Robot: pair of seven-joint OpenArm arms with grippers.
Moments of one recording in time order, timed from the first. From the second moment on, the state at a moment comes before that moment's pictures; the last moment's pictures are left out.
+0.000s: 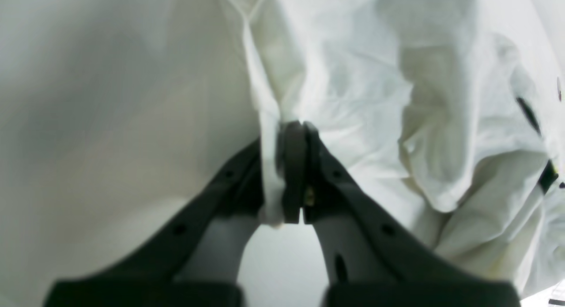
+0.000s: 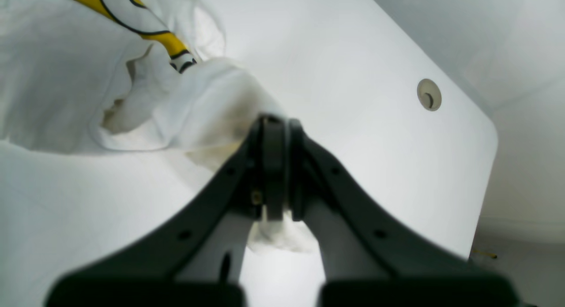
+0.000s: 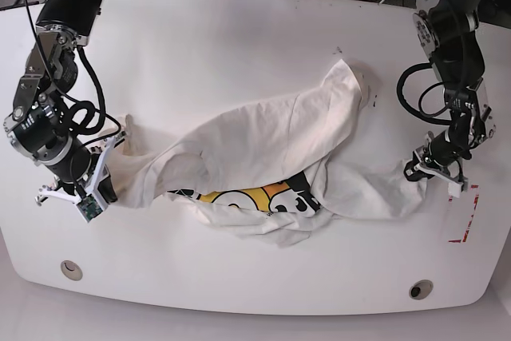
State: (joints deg) left arm -26.9 -18.5 -25.2 40.6 -31.8 -29.9 42.3; right arm 12.3 23.4 15.9 111.9 26.7 40.2 -71.0
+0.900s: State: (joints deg) left arm -45.9 -29.1 -19.0 83.8 -37.6 -34.7 60.8; right arm 45.2 27.4 14.5 97.1 26.2 40.2 -71.4
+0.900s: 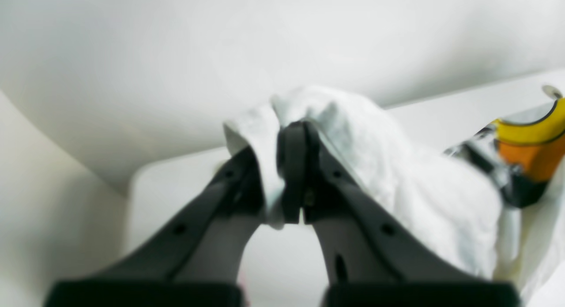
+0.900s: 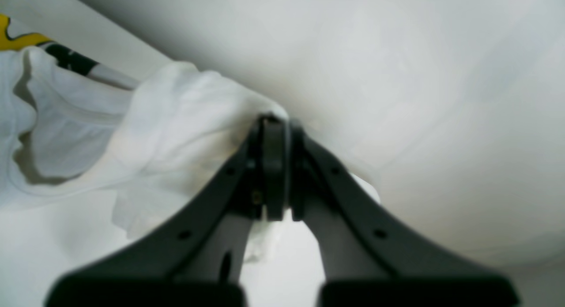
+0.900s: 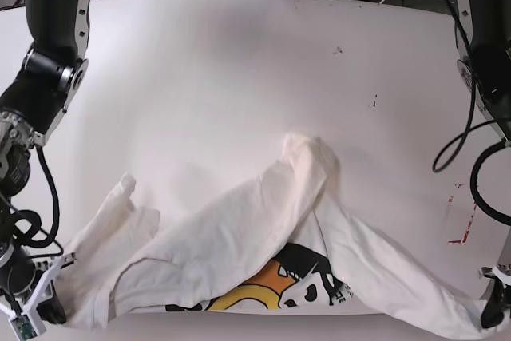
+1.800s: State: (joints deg) left arm -73.4 -31.6 -15.7 71.5 -37.3 -34.6 63.9; right arm 71.2 37.2 -5.8 65.2 26.5 40.5 -60.8
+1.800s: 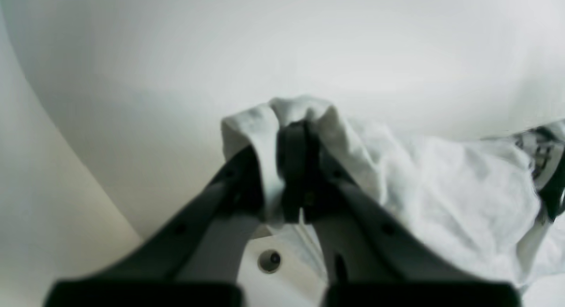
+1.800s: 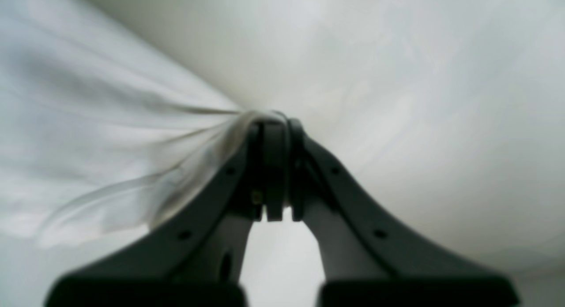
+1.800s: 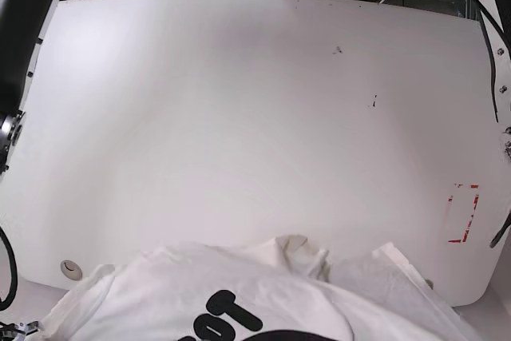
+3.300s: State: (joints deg) left arm -18.4 -29.3 -44.2 101.1 -48.0 -34.8 78.9; right arm 19.4 34.6 25.5 108.8 27.6 40.3 -77.3
